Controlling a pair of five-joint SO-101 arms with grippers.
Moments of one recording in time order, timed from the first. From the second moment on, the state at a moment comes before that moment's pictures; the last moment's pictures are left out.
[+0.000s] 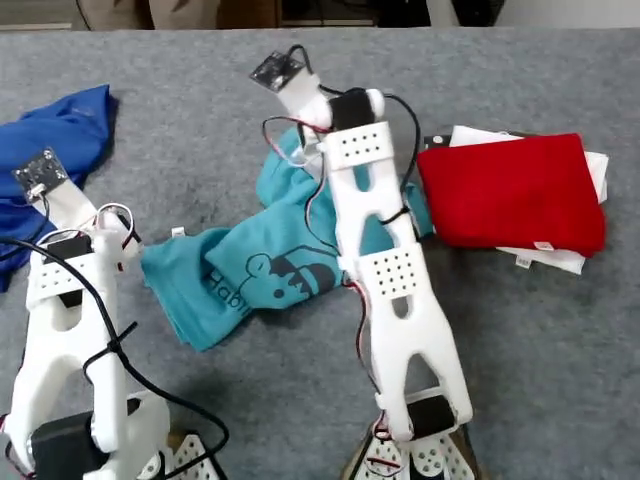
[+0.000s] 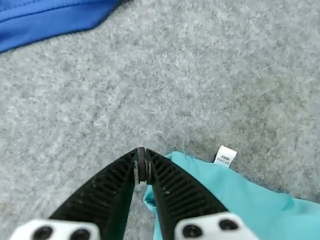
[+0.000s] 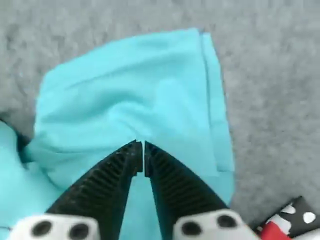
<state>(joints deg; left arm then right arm) -19.7 -24.9 50.5 40.7 11.3 -19.5 71.1 -91.9 101.0 25.4</state>
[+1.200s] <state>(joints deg) -19.7 -24.8 50.5 40.7 11.3 -15.2 35.0 -15.7 87.9 29.5</state>
